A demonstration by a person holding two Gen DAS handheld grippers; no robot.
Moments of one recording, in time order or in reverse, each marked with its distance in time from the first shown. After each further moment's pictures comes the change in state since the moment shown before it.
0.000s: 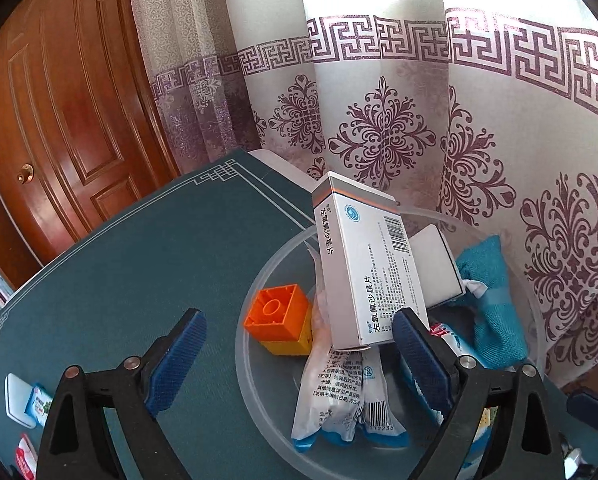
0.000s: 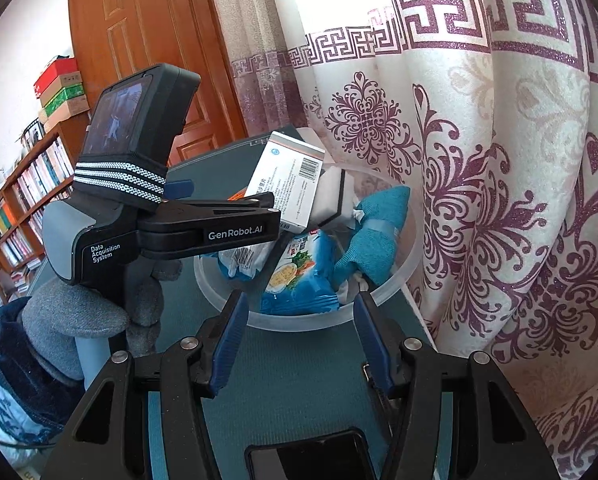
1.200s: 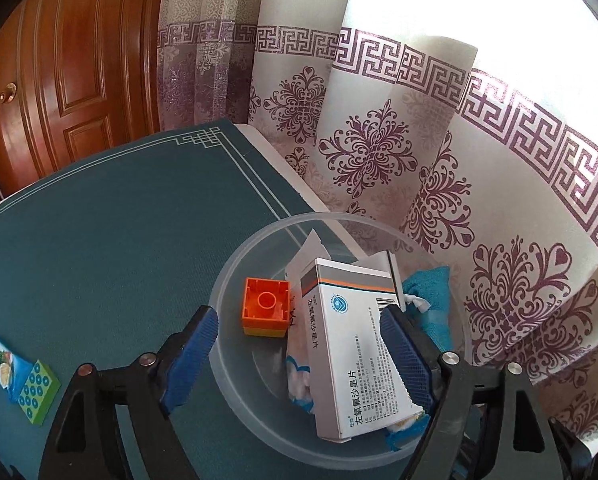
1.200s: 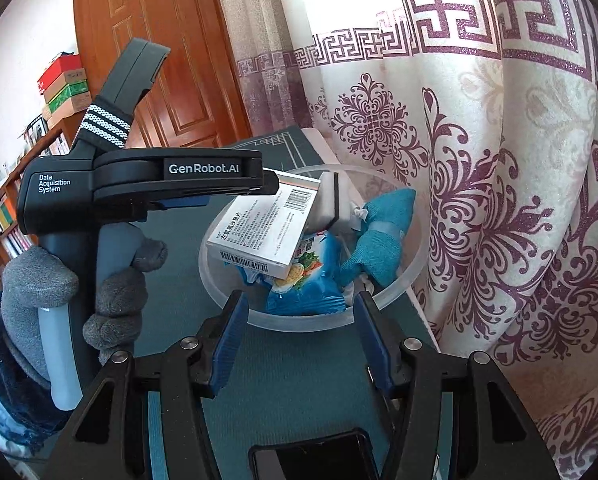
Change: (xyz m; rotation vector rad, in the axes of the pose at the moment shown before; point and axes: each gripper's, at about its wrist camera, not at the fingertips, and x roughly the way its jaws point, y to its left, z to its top) left arm -0.021 0.026 0.006 -0.218 0.071 -0.198; right arm -0.003 0.005 -0.001 -0.018 0.002 0.006
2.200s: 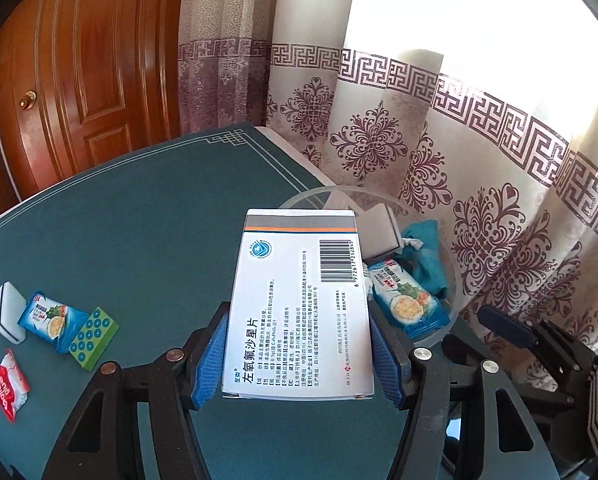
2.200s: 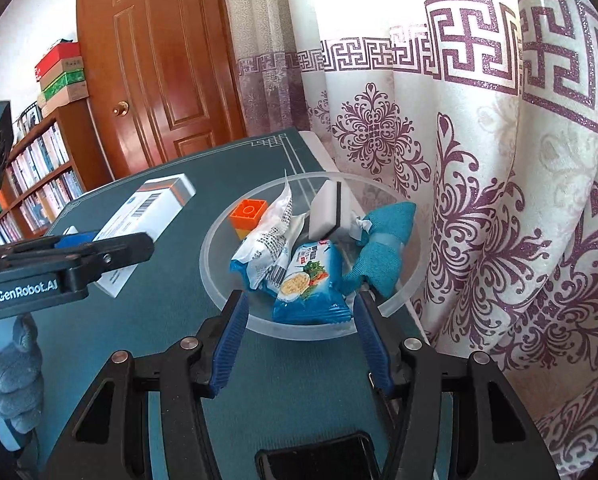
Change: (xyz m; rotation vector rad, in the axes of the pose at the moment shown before) left arm -0.064 0.014 -0.041 0.044 -0.015 0.008; right arm -0.002 0.012 0.007 -0.038 0.004 -0.043
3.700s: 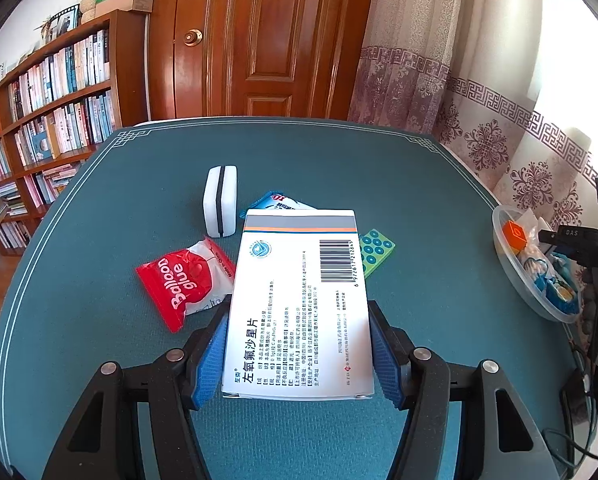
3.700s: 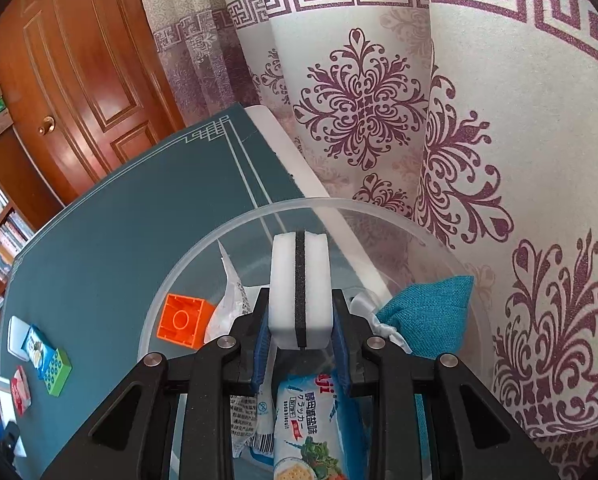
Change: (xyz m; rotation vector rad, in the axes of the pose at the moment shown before) left arm -0.083 0.189 -0.108 -0.315 -0.056 0.309; right arm 0.143 -0.017 0.095 0.180 0.187 -0.113
